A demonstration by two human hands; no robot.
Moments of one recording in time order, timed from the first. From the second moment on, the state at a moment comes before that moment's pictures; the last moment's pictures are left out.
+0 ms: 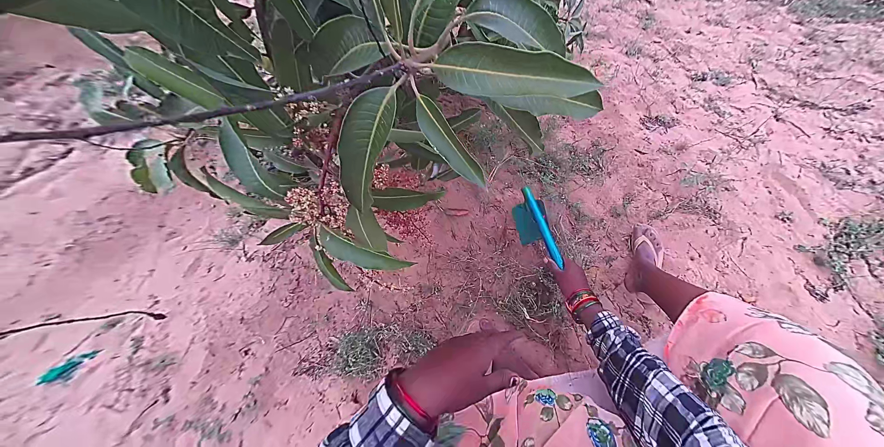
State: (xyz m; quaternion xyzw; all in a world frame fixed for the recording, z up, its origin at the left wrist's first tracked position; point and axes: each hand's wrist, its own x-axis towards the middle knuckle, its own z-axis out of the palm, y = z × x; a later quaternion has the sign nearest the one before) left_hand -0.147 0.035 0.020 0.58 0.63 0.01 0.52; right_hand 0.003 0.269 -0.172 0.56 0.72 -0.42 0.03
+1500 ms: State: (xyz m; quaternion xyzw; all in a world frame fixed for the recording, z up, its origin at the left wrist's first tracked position) left_hand -0.287 0.134 -0.236 0.05 0.91 0.38 0.18; right_hand -0.055 0.327 -0.312 0.43 0.82 -0.34 0.18
